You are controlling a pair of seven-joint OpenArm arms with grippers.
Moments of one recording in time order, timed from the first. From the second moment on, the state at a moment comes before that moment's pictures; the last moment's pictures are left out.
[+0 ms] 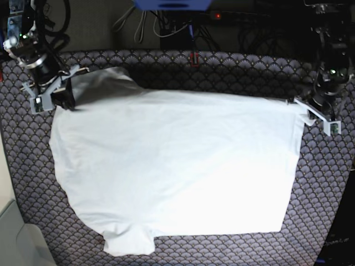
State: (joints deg) left arm 14.6 -20.5 -18.3 102.3 -18.1 -1.0 46.6; right arm -29.5 19.6 16.1 115.0 24.9 17.3 -34.2
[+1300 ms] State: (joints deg) left arm -4.0 -20.2 -12.1 85.4 -9.8 -1.7 46.5; right arm -2.3 26.3 6.5 93.7 25.7 18.0 -40.3
